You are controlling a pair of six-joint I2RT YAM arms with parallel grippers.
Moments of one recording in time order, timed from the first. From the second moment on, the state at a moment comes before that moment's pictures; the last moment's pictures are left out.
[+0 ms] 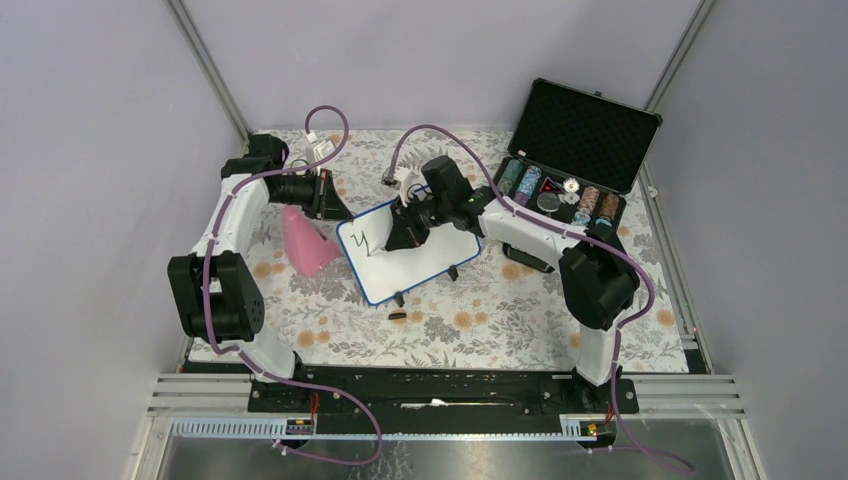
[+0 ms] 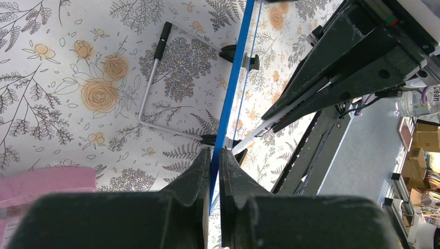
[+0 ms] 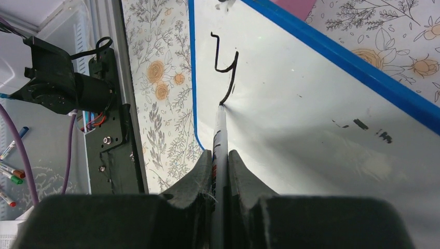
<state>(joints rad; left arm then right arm) 0.06 1.64 1.42 -0.98 0.99 0.39 0.74 1.90 1.48 -0.25 -0.70 0.04</state>
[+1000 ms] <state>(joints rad) 0.06 1.64 1.42 -0.98 0.99 0.38 0.74 1.80 1.46 -0.25 -0.69 0.04</state>
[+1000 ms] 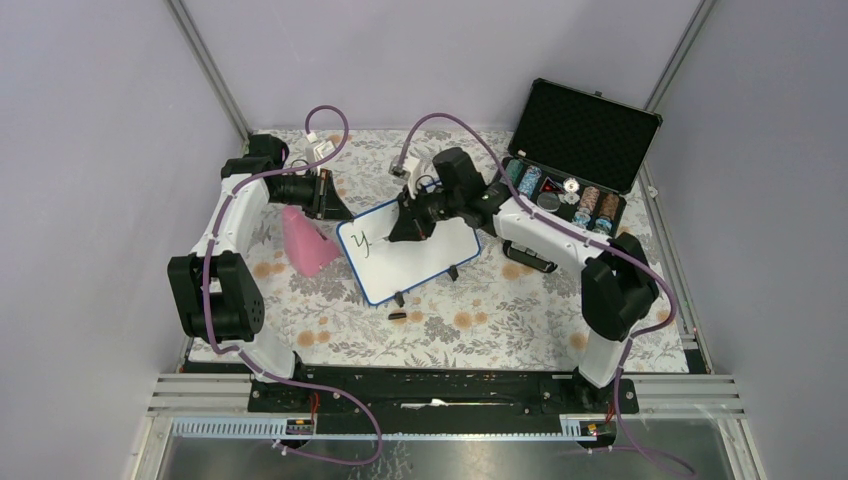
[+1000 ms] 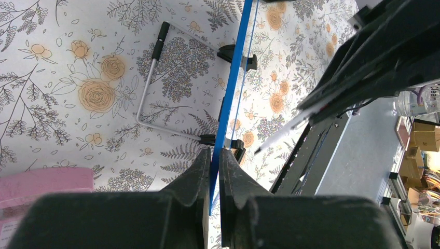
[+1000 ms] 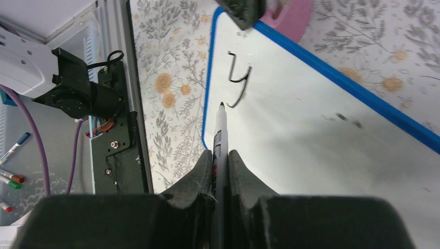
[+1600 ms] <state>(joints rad) 0.06 1.64 1.42 -0.98 0.99 0.39 0.69 1.81 1.47 -0.25 -0.66 0.02</state>
